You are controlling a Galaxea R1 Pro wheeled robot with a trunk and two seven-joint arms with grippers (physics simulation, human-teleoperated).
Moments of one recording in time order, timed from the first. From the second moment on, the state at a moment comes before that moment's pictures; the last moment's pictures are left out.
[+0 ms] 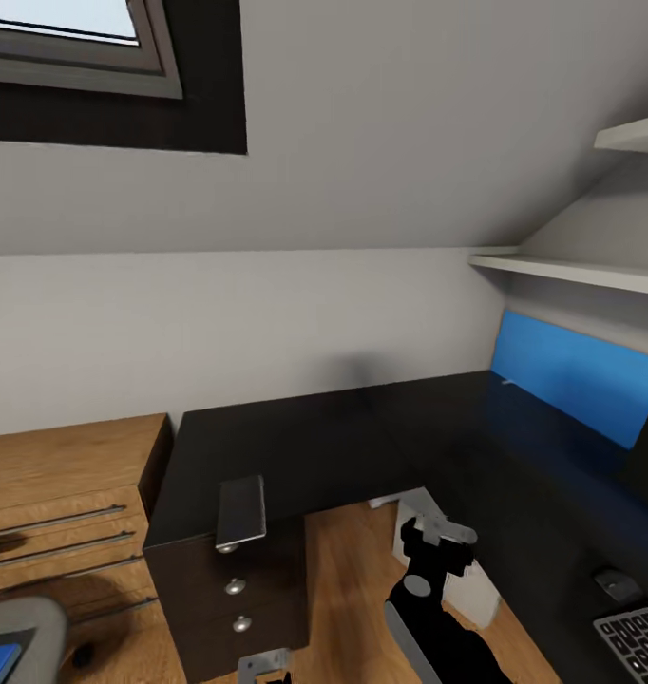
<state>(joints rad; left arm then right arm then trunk) -0.24 -0.02 -0.86 -0.67 0.87 -0.10 0.49 -0.37 0.06 0.43 -0.95 -0.28 0.05 -0.90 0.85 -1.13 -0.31</state>
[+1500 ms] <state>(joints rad) -0.24 0.07 -0.73 -0.29 0.92 -0.14 0.44 -0.38 0.11 0.42 -0.19 -0.37 -0.42 -0.40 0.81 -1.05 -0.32</state>
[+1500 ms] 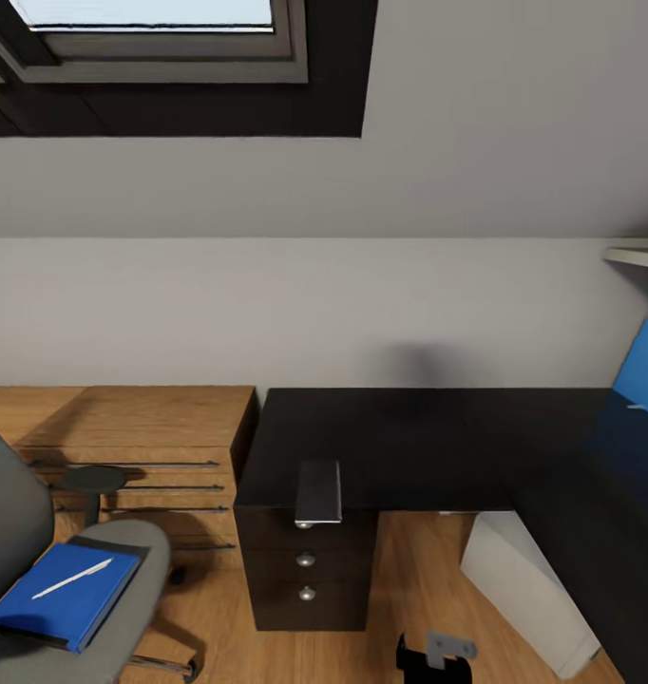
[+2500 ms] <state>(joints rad) -0.24 0.00 -0.72 -0.08 0.97 -0.30 0.22 -0.38 0.11 0.42 -0.15 -0.37 -0.45 -0.39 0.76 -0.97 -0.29</state>
